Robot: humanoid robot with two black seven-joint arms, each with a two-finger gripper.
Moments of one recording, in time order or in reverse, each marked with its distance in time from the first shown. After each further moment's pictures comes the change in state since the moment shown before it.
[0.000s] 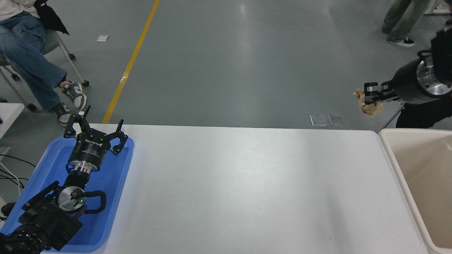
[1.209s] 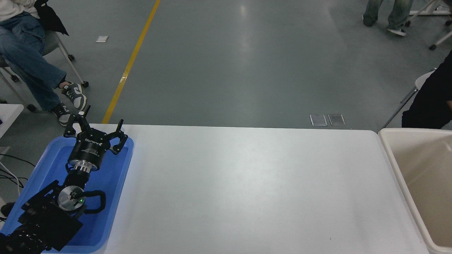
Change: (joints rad) left arm -0.001 0.000 0.000 0.000 0.000 0.000 0.000; right arm -1.374 0.034 0.487 -1.094 0.408 -0.411 -0.005
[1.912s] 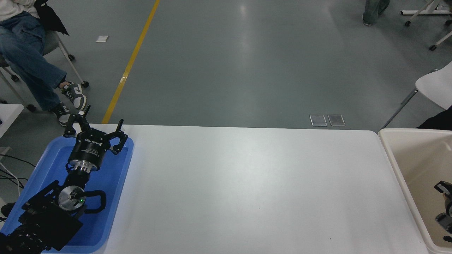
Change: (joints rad) left arm 0.000 0.000 0.000 0.000 0.000 0.000 0.000; right arm -0.116 0.110 0.112 -0.054 0.007 -0.094 0.002
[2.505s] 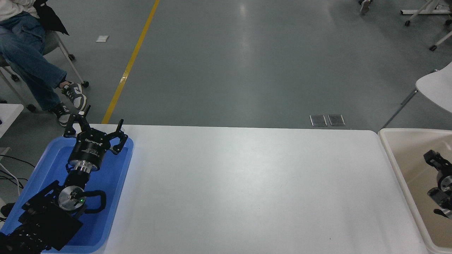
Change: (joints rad) left arm 0.000 0.000 0.000 0.000 0.000 0.000 0.000; right arm 0.188 0.000 0.084 0.020 -0.001 0.011 0.001
